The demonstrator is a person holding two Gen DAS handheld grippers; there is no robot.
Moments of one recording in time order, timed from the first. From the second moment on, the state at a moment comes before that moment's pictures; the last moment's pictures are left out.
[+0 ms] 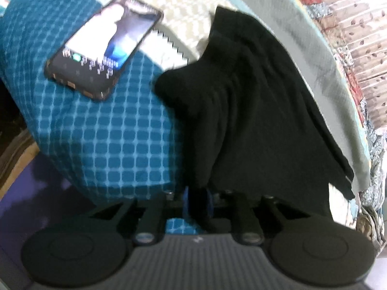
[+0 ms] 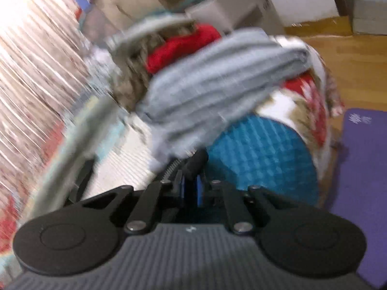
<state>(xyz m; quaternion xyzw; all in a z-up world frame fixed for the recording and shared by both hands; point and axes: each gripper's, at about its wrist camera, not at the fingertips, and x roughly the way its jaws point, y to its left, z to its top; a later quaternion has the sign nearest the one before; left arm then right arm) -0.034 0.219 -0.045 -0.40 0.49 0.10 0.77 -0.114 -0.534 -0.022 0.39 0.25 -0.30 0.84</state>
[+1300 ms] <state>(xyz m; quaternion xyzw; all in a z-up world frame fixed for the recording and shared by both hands) -0.034 0.274 0.041 -0.25 0.43 0.16 0.85 0.035 -0.407 -0.003 0.25 0.30 -0.14 0.91</state>
